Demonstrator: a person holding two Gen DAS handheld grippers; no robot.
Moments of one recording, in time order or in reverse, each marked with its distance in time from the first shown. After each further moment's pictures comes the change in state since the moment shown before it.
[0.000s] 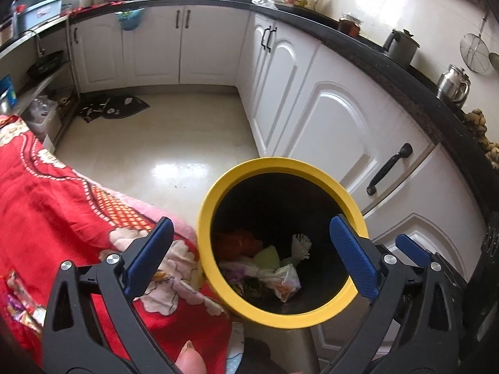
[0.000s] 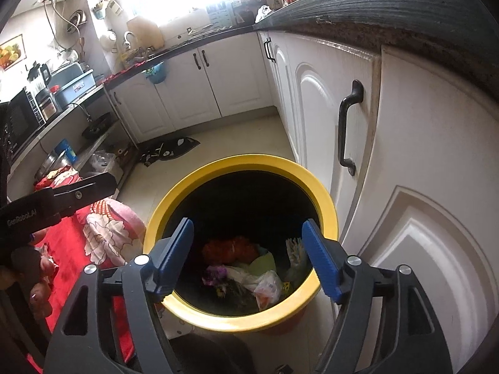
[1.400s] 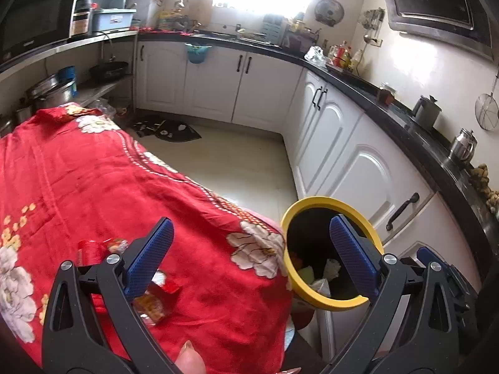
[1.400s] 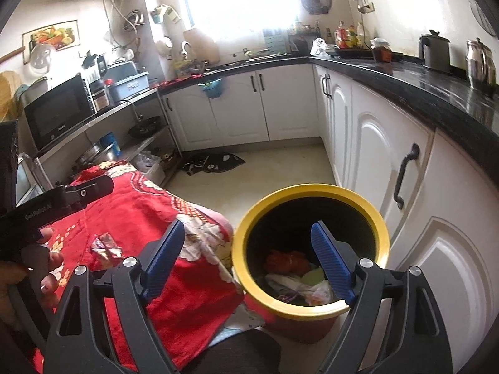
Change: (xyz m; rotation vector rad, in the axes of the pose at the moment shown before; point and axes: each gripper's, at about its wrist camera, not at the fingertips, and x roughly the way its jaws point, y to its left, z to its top) left arm -0.134 0.087 -0.039 -0.162 -0.228 0.128; right arm -0.078 0.106 -0.008 -0.152 -0.112 0.150
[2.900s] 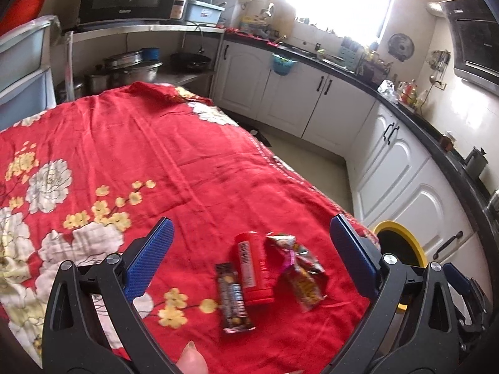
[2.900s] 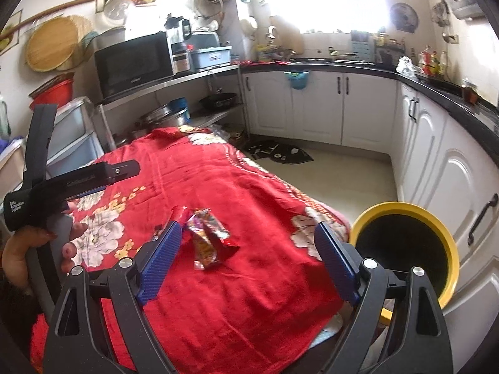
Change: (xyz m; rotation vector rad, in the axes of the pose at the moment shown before) left arm -0.072 0.160 -0.015 -0.204 -0.046 0.221; right arm 0.010 0.153 -0.015 -0.257 0.058 0.240
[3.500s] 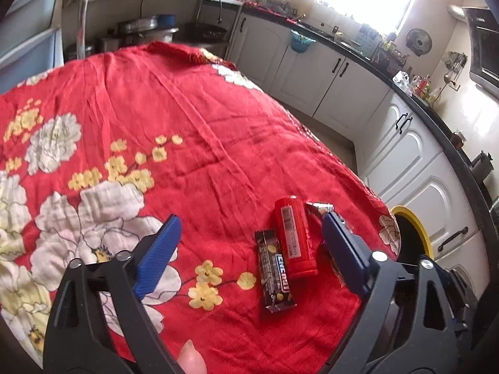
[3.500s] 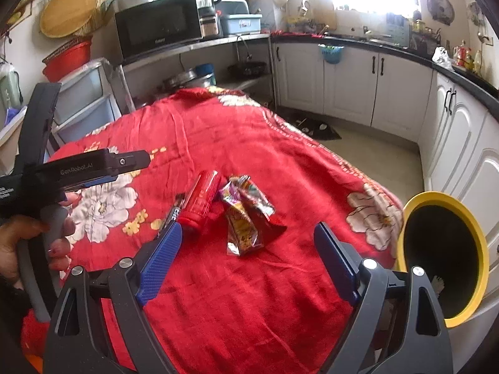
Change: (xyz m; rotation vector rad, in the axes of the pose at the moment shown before) left arm 0.021 0.047 -0.025 -0.082 0.127 -0.009; right arm 0.060 0.034 -0.016 -0.071 0.144 0.095
